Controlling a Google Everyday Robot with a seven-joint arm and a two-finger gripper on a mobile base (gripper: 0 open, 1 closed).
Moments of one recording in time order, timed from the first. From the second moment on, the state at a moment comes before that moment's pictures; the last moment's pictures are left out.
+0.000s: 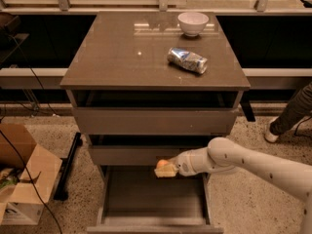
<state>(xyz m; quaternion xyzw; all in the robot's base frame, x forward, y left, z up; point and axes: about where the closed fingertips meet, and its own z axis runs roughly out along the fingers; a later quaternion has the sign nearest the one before) 0.558 -0.045 0.480 -0.32 0.84 0.36 0.26</state>
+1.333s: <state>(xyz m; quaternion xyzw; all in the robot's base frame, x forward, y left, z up) 0.544 -0.020 0.325 -0.24 0.84 0.43 0.21</state>
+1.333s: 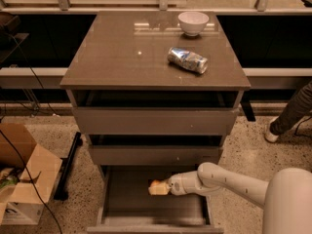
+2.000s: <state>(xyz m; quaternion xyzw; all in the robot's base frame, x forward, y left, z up) 0.551 -0.010 0.271 -0.22 0.88 0.37 0.20</state>
